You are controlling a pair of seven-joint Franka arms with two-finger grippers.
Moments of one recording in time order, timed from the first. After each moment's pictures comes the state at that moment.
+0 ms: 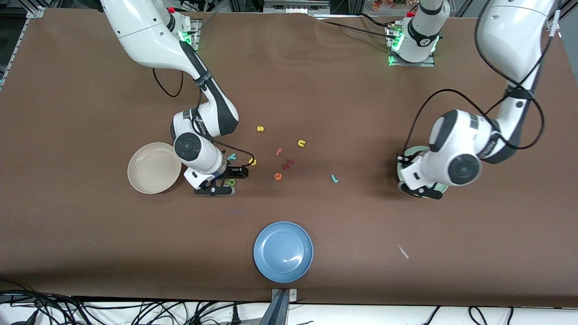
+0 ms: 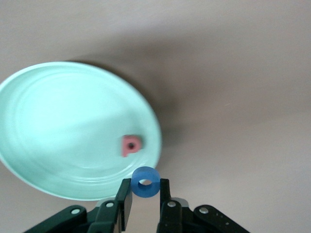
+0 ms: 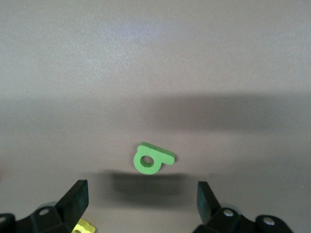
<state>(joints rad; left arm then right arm) 0.11 0.54 -0.30 -1.70 0.10 1.82 0.01 0.48 0.70 -0.02 -1.69 0.17 2.40 0.36</state>
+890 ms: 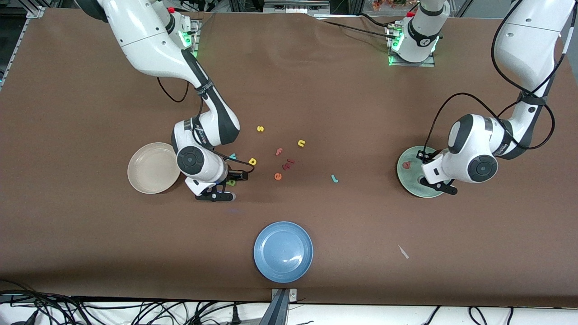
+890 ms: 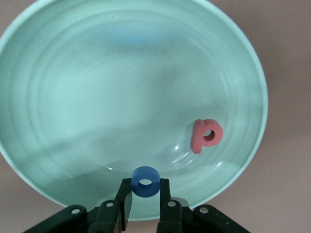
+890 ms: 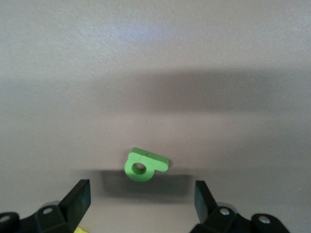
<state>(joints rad) 0.23 0.57 -0.30 -1.89 0.20 2.01 0.13 0.47 0.78 -0.03 -1.57 0.17 2.25 0.37</state>
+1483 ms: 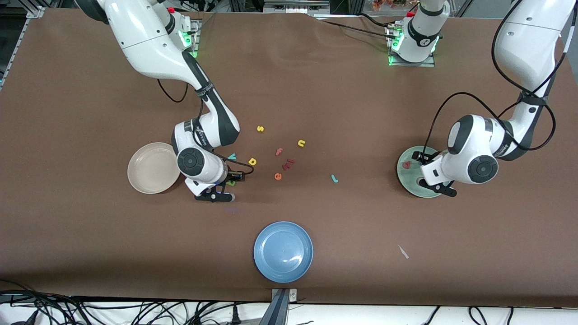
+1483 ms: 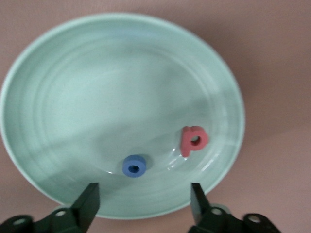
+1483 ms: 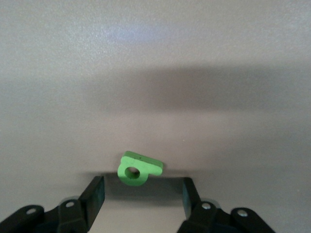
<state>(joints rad) 0.23 0.55 -0.34 -1.83 0.20 1.96 0.13 0.47 0.78 -0.04 -1.56 0.17 2.25 0.38</state>
